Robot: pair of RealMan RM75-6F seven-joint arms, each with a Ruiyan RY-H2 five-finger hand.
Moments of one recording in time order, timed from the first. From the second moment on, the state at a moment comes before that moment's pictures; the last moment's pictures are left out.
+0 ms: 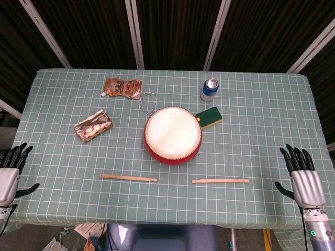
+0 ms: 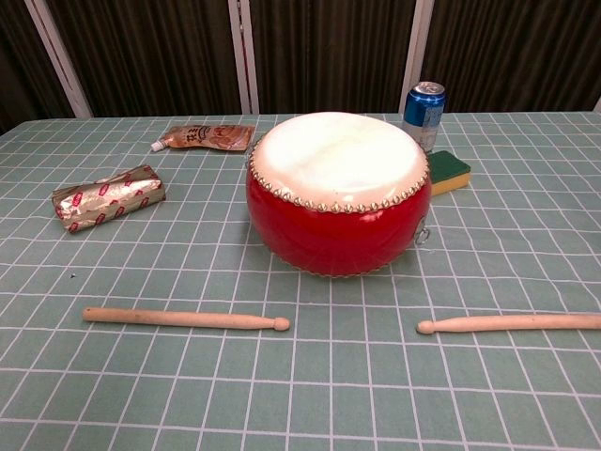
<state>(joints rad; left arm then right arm) -0.12 -1.12 0.02 -1.62 1.47 1.49 0.08 0.11 -1.16 0.05 -1.56 -1.54 1.48 -0.07</state>
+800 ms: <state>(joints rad) -0.11 -1.11 0.01 -1.63 1.47 1.47 0.08 0.11 -1.17 0.05 -1.56 -1.59 1.49 -0.08</state>
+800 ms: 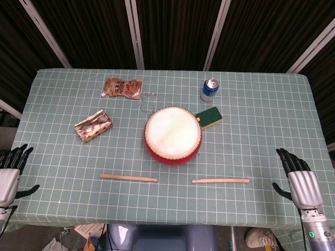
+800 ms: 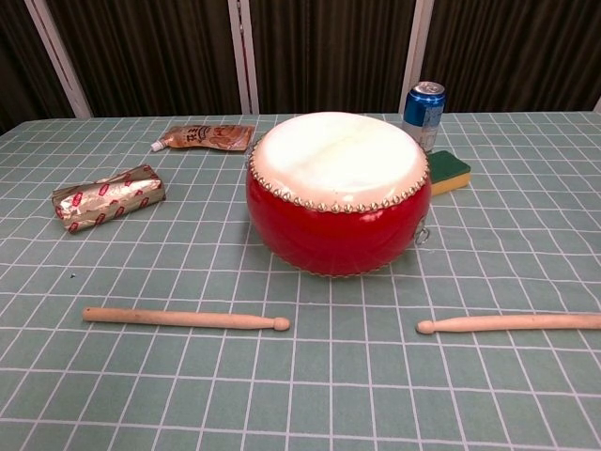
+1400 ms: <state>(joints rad) -0.11 -1.11 0.01 -1.64 1.48 1.45 0.09 0.19 -1.30 0.01 -1.70 -1.56 1.29 -0.41</state>
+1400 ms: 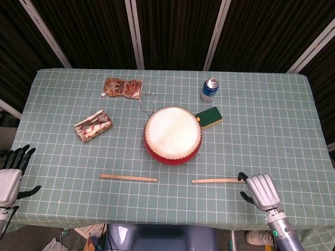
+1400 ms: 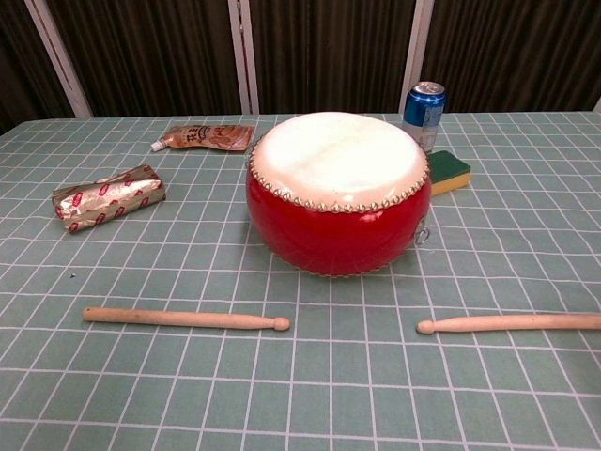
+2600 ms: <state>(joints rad) -0.11 -1.10 0.00 -1.66 1.47 1.42 0.09 0.30 -1.48 0.10 -1.57 -1.20 1.13 -0.63</state>
